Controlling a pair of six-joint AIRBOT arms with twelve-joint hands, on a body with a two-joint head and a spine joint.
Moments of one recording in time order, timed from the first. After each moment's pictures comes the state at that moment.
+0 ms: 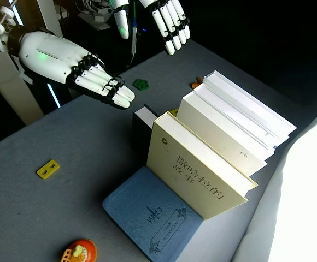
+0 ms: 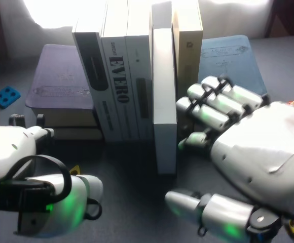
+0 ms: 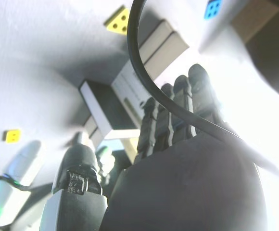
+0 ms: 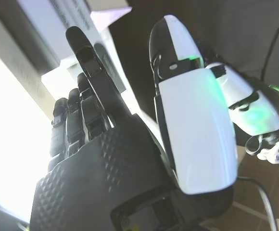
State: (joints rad) left arm -0.23 -0.81 0.16 -2.37 -1.72 2.90; right arm -0.46 -0.90 0.31 1.05 0.90 -2.25
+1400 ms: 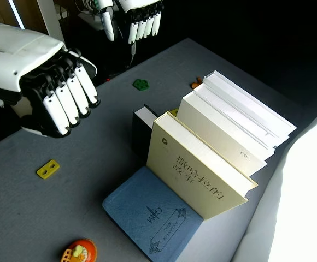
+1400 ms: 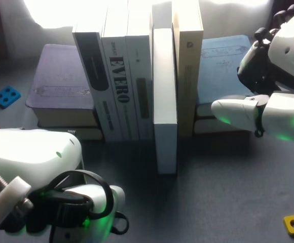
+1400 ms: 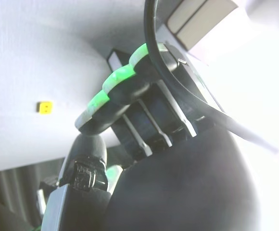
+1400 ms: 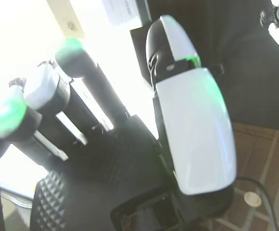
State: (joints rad) left arm -0.21 -0.81 0.16 -2.40 -1.54 2.91; right arm -0.20 -0.63 0.50 0.76 0.39 -1.95
